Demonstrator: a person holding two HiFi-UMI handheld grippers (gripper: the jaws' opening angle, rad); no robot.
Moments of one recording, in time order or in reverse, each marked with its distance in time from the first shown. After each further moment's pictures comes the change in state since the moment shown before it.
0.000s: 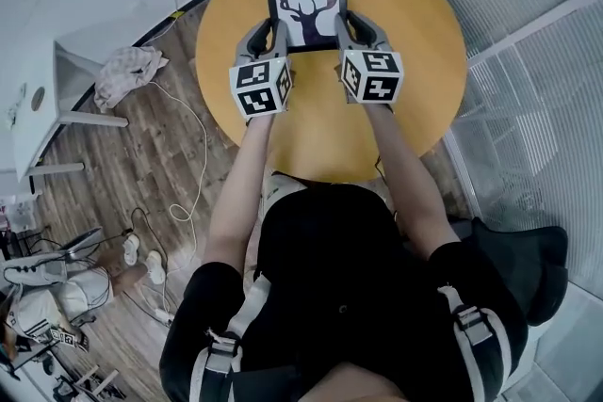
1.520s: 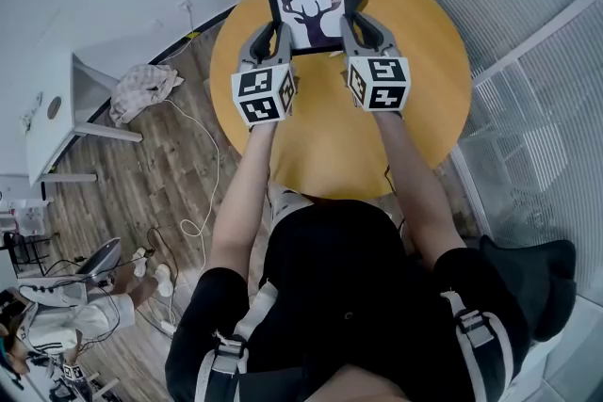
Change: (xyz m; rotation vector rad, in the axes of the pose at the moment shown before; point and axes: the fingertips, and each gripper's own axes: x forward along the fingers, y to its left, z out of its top) left arm 0.008 -0.015 0.062 0.060 -0.097 -0.003; right arm -0.002 -0.010 0.068 -0.078 -0.127 0.022
